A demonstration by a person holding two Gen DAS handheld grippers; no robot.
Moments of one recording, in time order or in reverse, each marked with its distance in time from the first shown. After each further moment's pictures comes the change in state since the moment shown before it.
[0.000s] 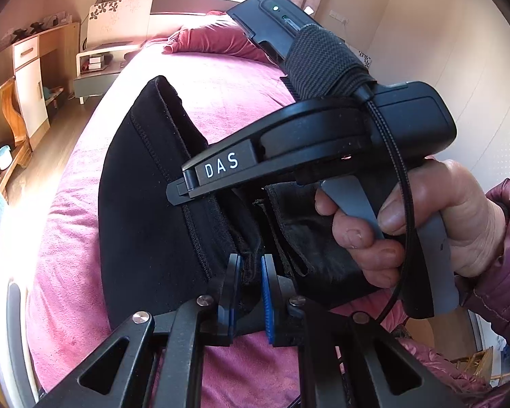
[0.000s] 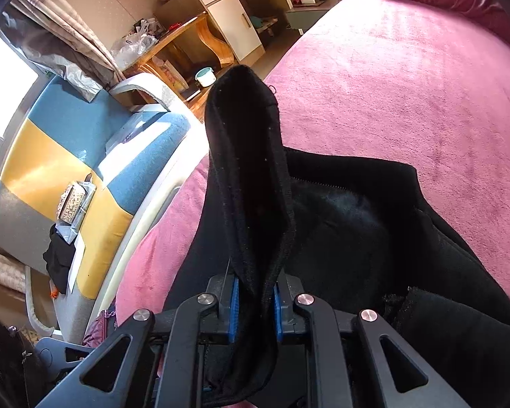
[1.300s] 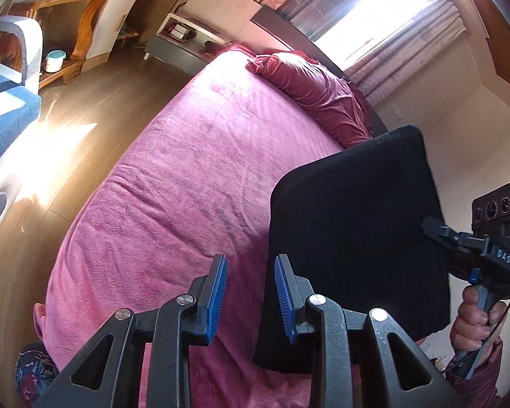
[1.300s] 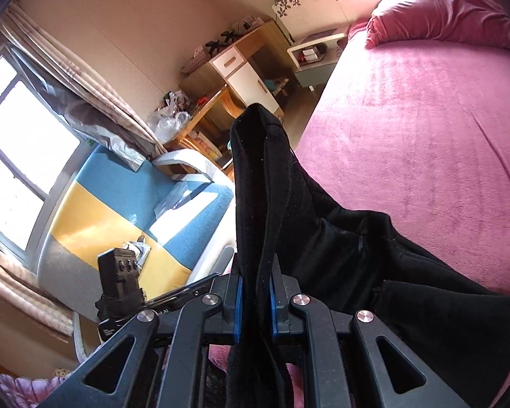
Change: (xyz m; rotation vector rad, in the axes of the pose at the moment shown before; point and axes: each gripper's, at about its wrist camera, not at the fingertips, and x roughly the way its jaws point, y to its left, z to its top) left arm -0.032 0.145 0.014 -0.493 -0.134 -0.107; right arm -0.164 0.013 -0.016 0.101 -0.281 0.161
